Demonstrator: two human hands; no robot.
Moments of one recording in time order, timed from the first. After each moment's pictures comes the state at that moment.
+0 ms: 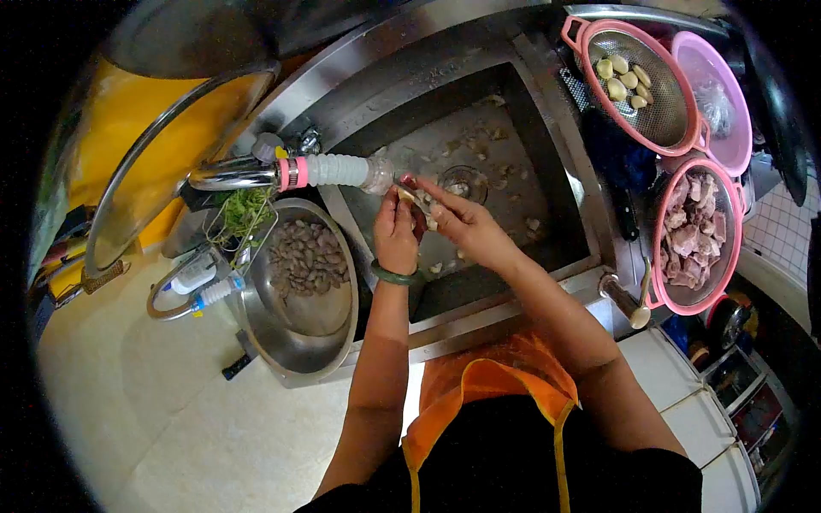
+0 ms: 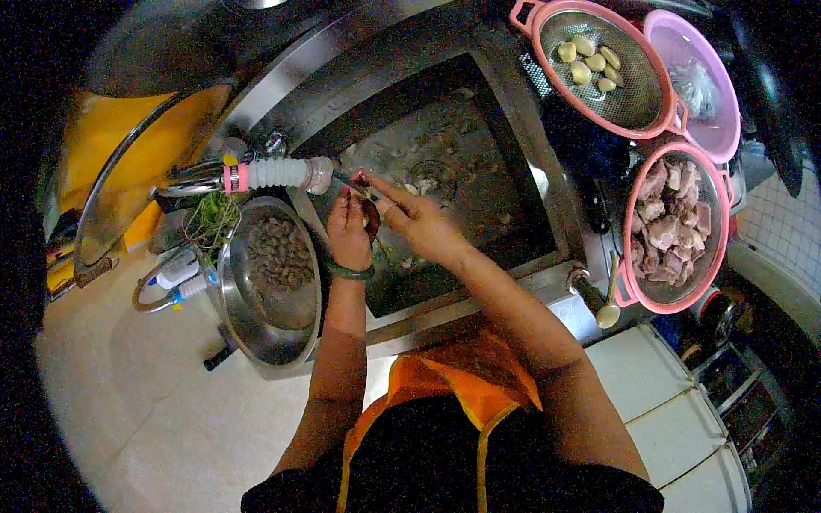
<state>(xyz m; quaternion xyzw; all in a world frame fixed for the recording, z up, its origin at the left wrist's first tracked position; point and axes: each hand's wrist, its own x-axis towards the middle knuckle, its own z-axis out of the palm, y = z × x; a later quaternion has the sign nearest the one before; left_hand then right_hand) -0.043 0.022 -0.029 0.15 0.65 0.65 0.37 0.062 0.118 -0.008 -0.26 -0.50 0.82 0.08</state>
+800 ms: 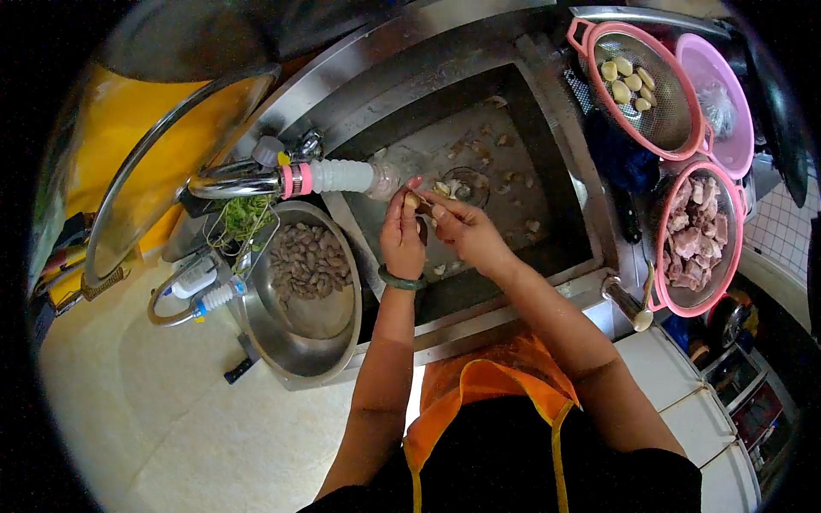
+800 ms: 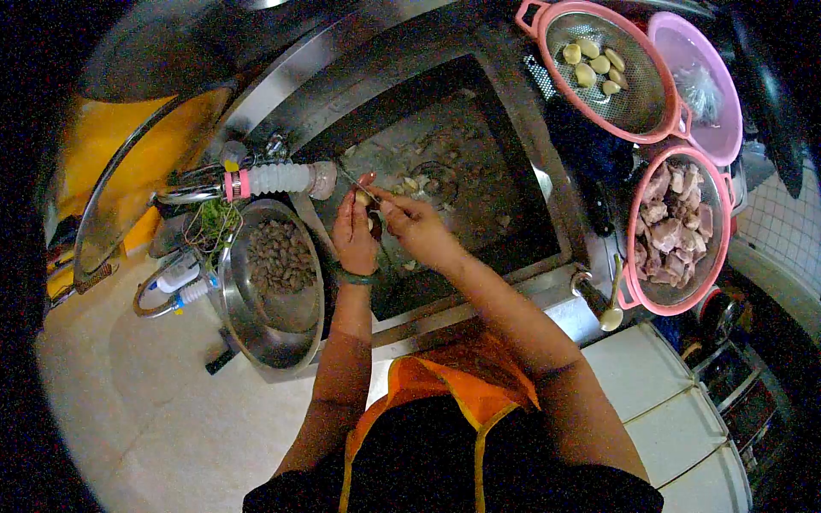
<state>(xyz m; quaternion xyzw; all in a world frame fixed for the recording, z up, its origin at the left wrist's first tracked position) -0.043 0.020 -0.028 0.20 0.67 0.62 0.35 0.055 0.106 -0.022 -0.28 -0.38 0.88 0.09</state>
